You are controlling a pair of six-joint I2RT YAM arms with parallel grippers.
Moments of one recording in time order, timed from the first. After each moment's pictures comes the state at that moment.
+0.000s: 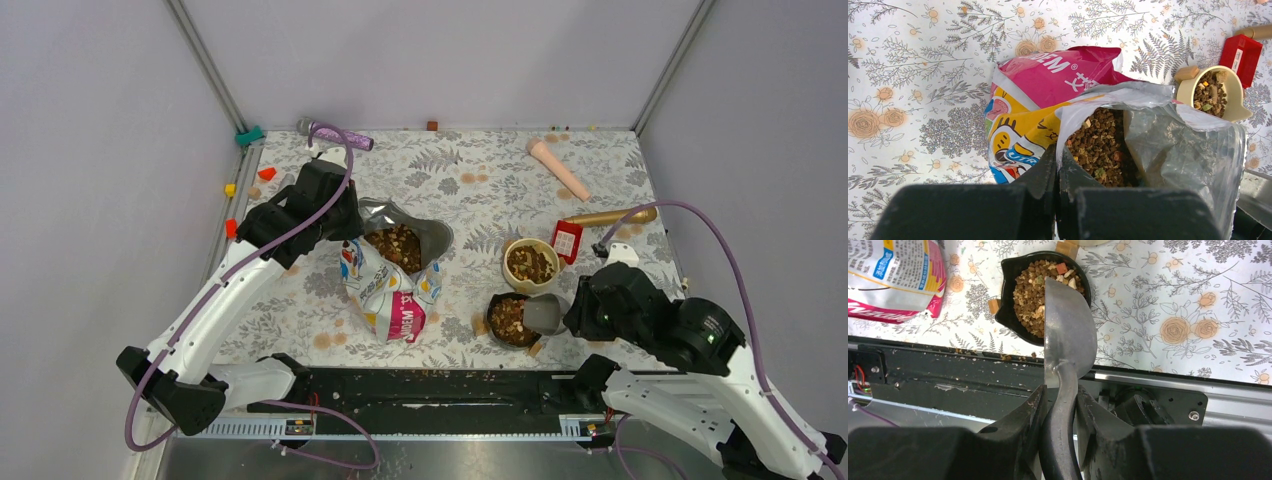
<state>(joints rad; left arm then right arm) -0.56 1.18 1.35 -0.92 -0.19 -0.52 0.82 0.66 1.12 -1.44 0.28 0.76</state>
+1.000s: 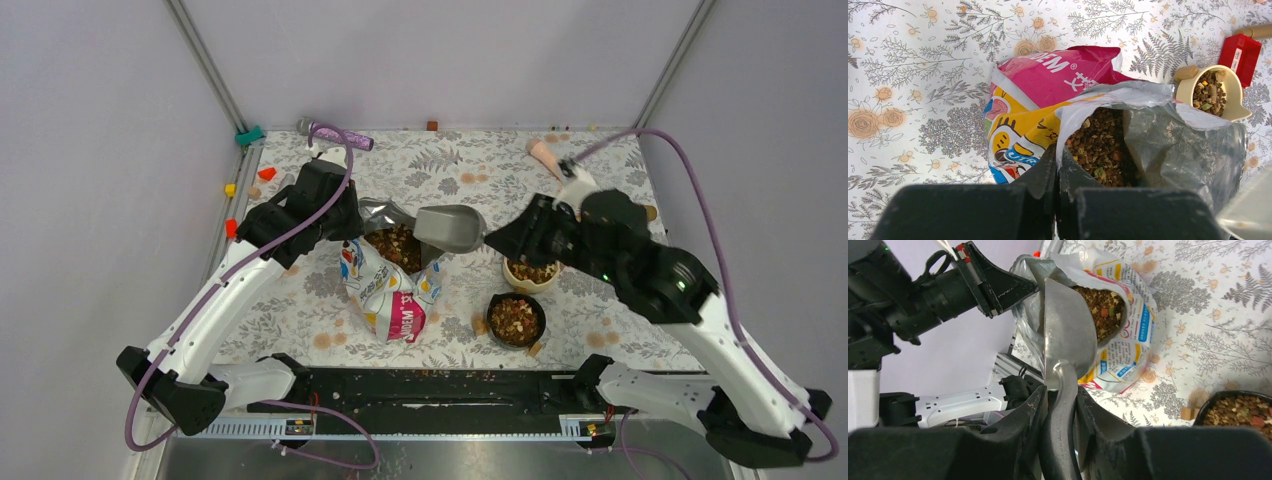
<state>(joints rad) -0.56 1.18 1.35 -0.92 -0.19 -0.52 0.82 0.96 1.39 -0.83 0.01 0.82</state>
